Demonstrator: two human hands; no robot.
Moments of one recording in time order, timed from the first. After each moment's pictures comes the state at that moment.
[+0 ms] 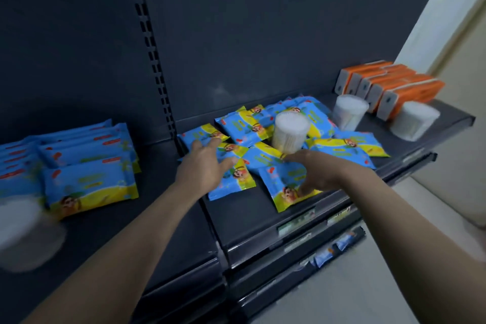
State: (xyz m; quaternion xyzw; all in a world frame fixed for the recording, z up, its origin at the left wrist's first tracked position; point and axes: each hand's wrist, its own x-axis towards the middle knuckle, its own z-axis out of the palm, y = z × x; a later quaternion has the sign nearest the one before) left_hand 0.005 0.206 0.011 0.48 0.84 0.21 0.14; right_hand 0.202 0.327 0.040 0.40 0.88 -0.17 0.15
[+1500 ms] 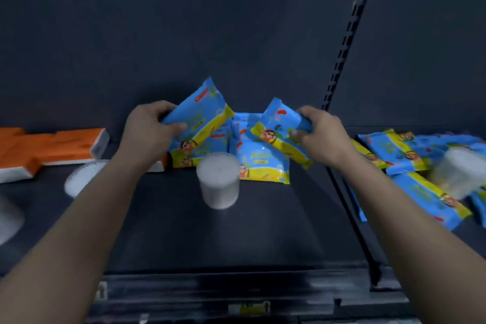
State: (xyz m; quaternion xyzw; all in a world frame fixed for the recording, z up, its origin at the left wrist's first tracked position) left_hand -0.181 -0.063 0.094 0.24 0.84 0.49 0.00; right_hand -0.035 0.166 0.085 0.25 0.91 -0.27 -0.18
